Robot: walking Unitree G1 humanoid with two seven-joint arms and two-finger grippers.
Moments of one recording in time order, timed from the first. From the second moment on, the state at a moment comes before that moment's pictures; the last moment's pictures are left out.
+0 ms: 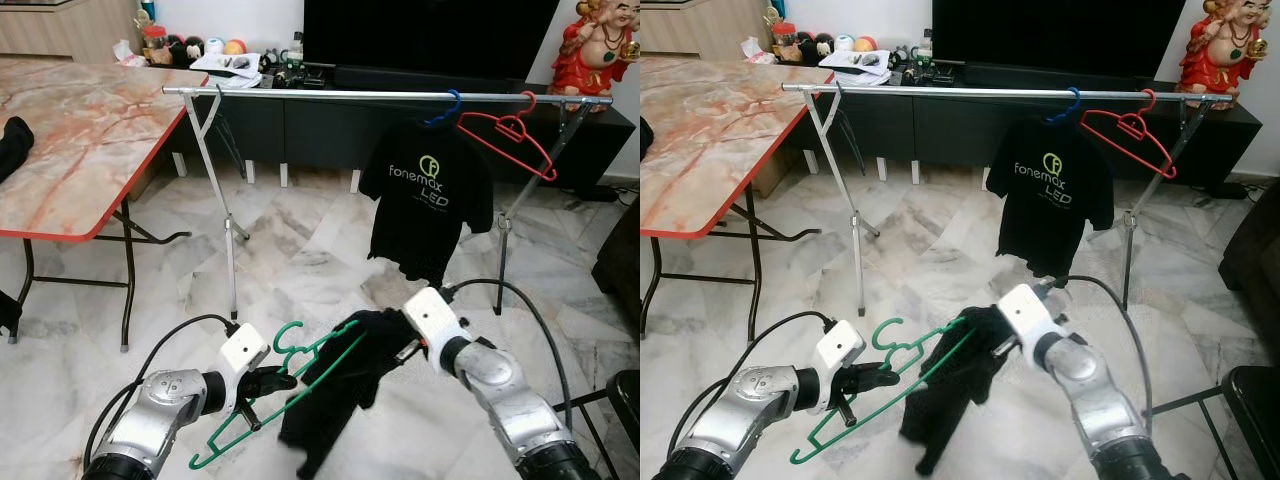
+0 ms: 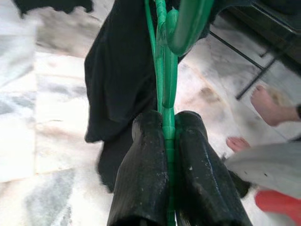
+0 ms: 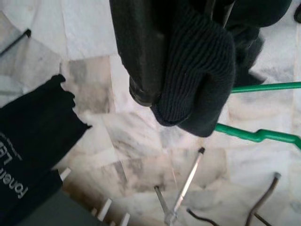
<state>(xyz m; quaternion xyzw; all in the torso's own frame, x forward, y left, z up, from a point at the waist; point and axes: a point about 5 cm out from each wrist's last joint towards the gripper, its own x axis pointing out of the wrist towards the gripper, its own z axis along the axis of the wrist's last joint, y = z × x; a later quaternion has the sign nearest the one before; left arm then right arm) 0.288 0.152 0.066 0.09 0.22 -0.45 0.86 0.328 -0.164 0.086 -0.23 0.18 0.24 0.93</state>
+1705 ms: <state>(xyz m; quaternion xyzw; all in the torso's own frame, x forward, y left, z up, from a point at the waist) 0.269 0.161 0.064 0.12 0.27 -0.49 0.82 0.325 -0.144 0.068 -0.21 0.19 0.27 0.92</state>
